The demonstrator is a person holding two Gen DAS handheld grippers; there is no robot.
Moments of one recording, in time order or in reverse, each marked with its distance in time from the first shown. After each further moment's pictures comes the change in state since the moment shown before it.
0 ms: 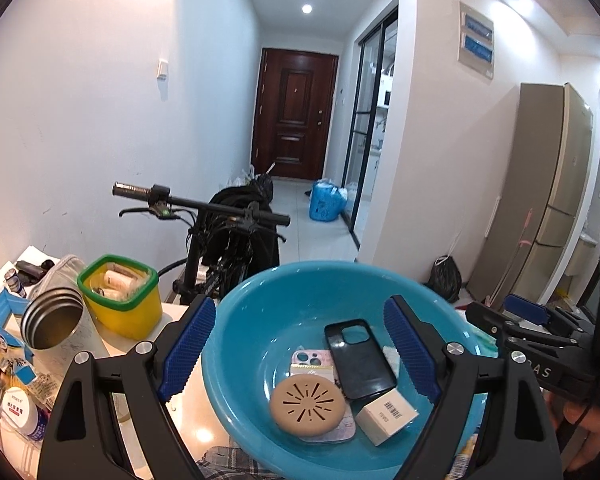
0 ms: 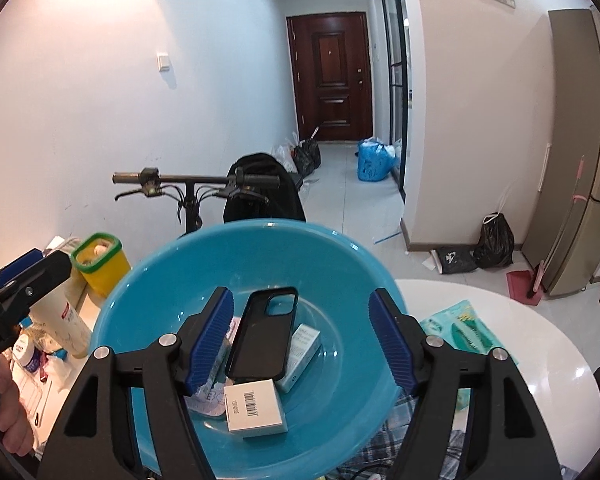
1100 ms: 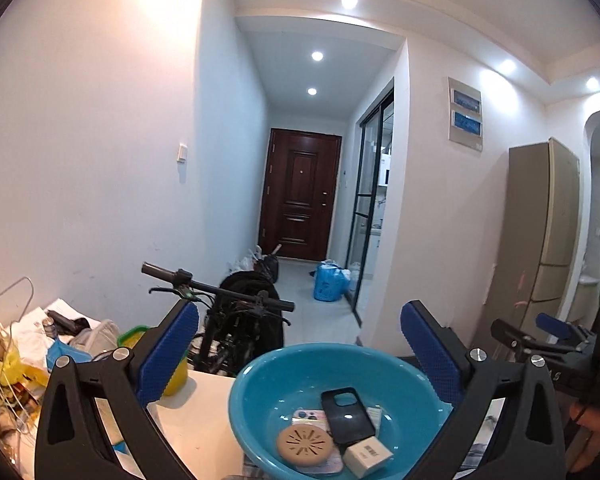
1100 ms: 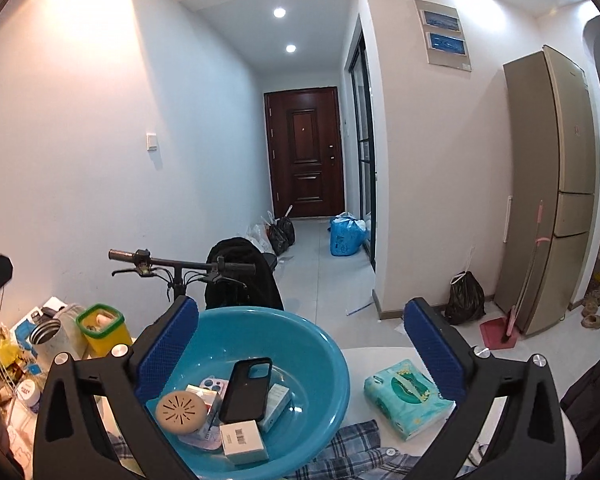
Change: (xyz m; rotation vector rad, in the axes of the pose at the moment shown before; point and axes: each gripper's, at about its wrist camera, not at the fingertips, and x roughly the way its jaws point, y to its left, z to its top) left arm -0.118 -0.001 0.027 -0.023 -0.299 0.012; right arm -0.104 -0.008 0.026 0.005 -0.275 -0.090
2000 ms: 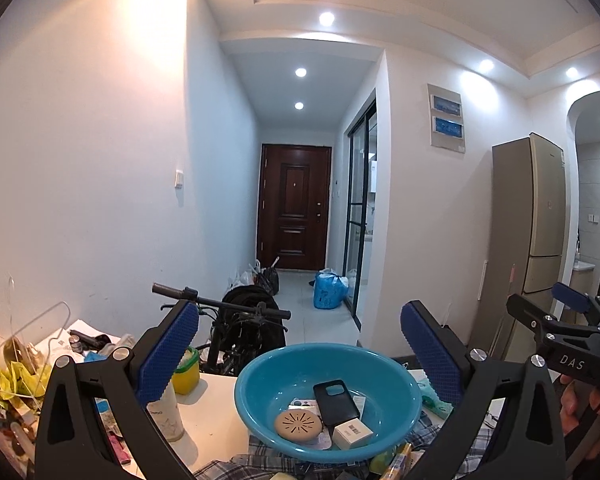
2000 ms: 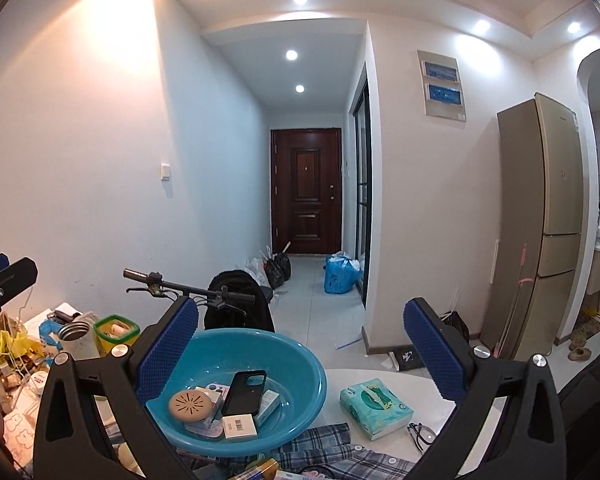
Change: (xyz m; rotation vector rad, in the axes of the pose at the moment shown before) left arm -0.097 -0.037 0.016 0.093 -0.053 0.004; right arm -0.113 0.002 0.010 -0.052 -0.157 -0.007
